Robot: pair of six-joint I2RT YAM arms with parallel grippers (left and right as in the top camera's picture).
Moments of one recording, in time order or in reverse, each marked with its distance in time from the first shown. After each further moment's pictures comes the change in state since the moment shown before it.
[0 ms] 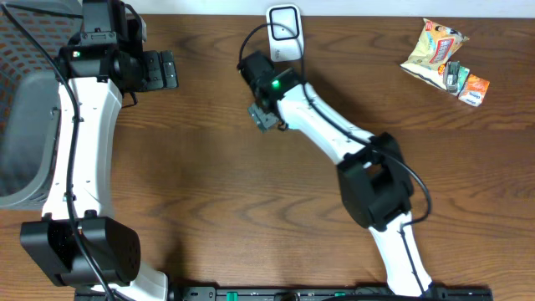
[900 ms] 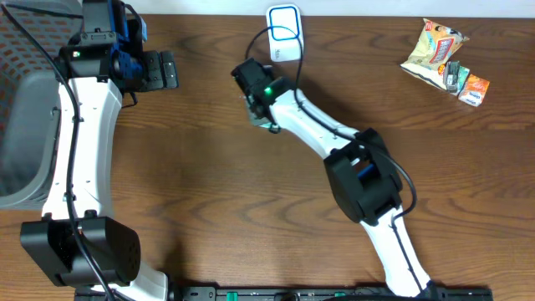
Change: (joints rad) left arm 0.000 0.000 0.000 0.000 0.000 0.000; right arm -0.007 0.058 0.007 0.050 0.010 0.331
